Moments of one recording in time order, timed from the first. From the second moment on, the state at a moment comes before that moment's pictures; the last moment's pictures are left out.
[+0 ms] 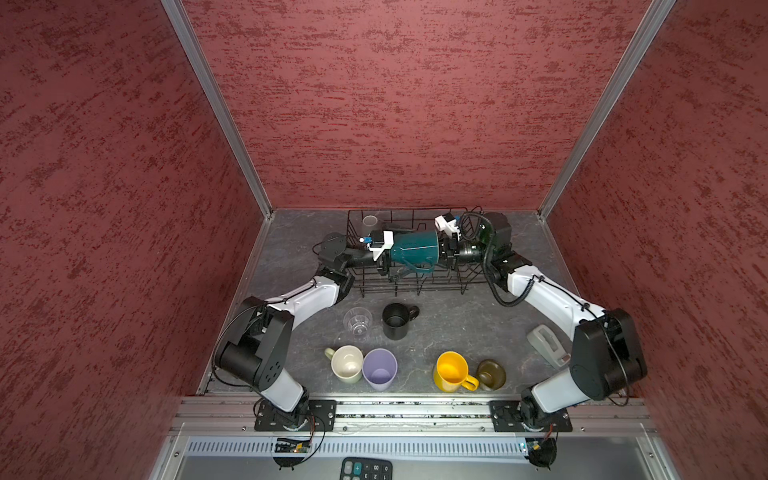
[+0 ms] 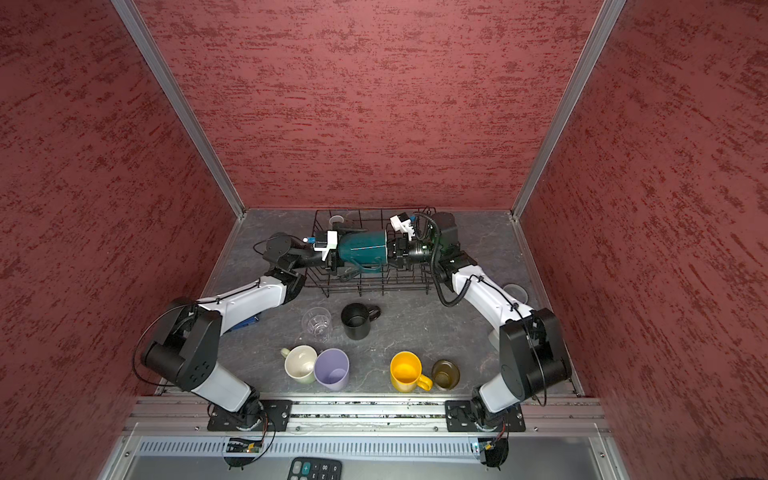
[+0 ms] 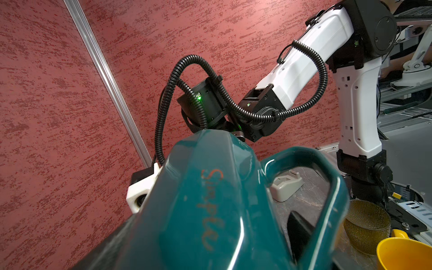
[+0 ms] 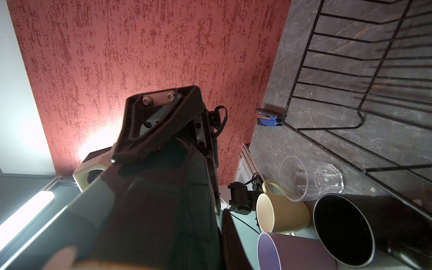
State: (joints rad) left arm -0.42 1.59 0.93 1.06 1.09 0.00; right arm 0.36 1.54 1.10 0.24 -1.17 1.19
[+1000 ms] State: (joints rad) left arm -0.43 1.47 0.84 1.00 1.06 -0.01; right arm 0.37 1.48 1.14 0.07 -1.14 1.05
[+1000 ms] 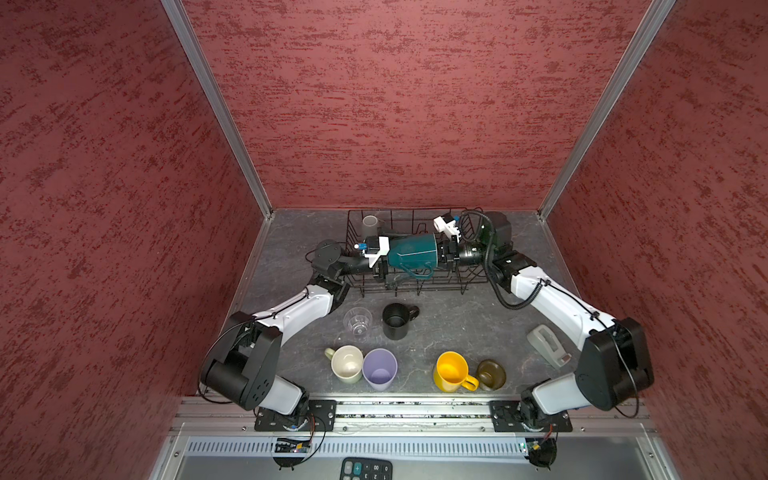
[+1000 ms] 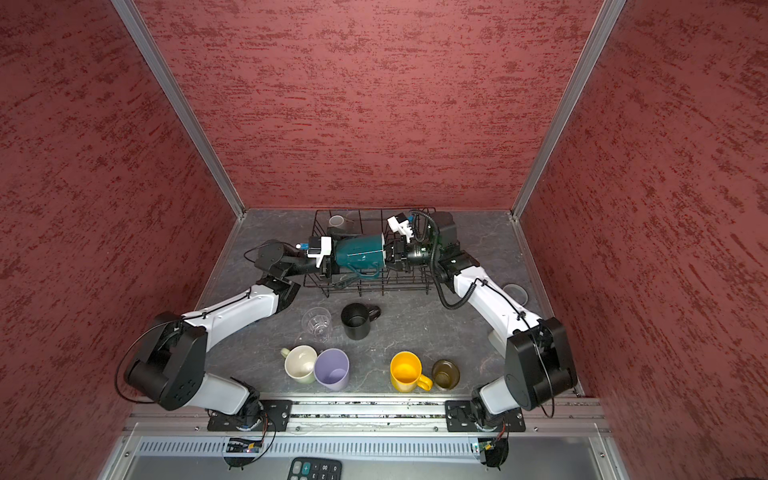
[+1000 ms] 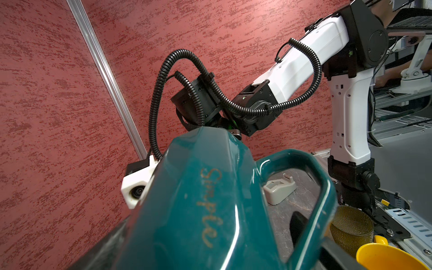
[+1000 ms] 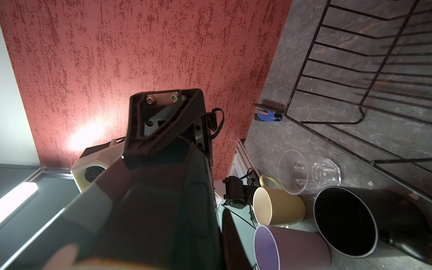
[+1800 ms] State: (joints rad) left arm -0.37 1.48 0.84 1.05 1.03 -0.13; right arm 0.24 1.43 1.14 0.09 -1.14 1.06
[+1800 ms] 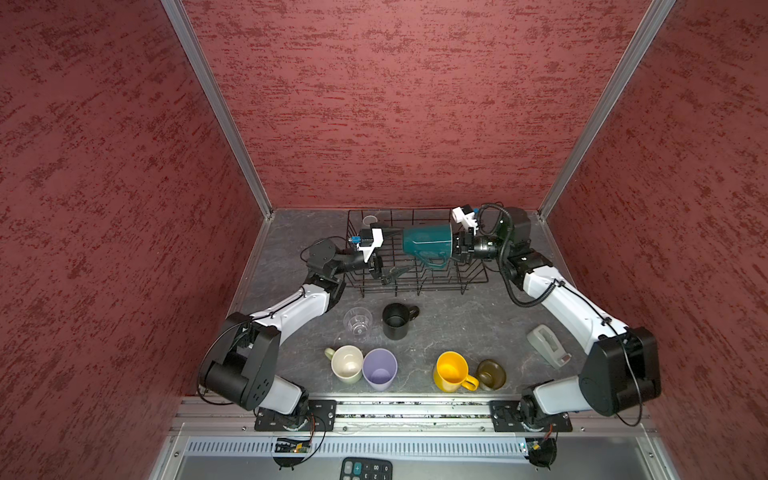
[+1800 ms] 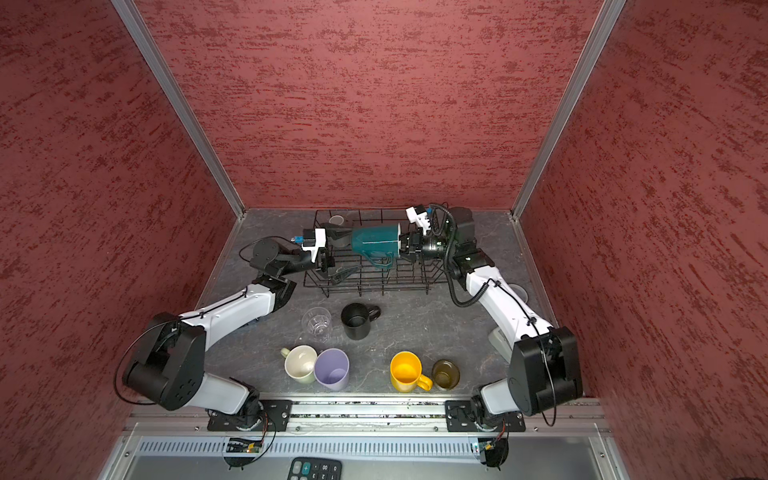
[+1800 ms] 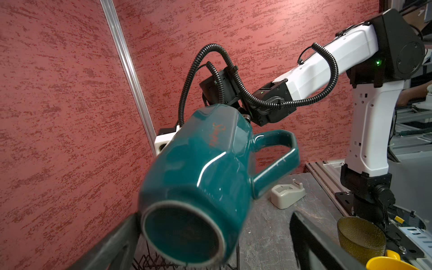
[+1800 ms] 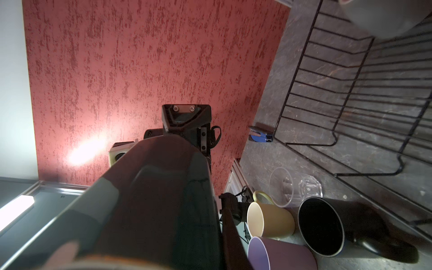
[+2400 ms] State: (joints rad) left arm -0.33 1.46 1.05 0.72 1.08 -0.45; right arm 0.16 1.35 1.28 -0.16 -0.99 0.65
